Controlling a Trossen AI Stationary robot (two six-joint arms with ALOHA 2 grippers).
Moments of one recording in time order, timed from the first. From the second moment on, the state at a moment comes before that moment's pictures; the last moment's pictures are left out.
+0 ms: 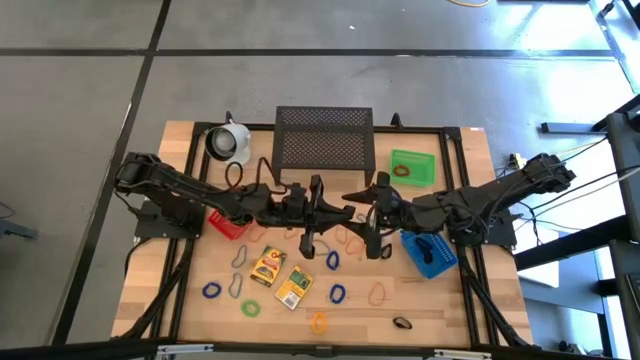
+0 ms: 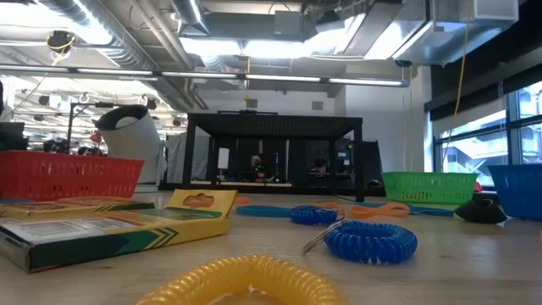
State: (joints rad) left arm -0.22 1.56 1.10 0.75 -0.17 -0.15; right arm 0.41 1.32 1.16 -0.04 0.56 0.23
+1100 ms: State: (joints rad) left arm -0.22 1.56 1.10 0.73 -0.20 -0.14; right arm 0.41 1.32 1.16 -0.08 0.54 0.17
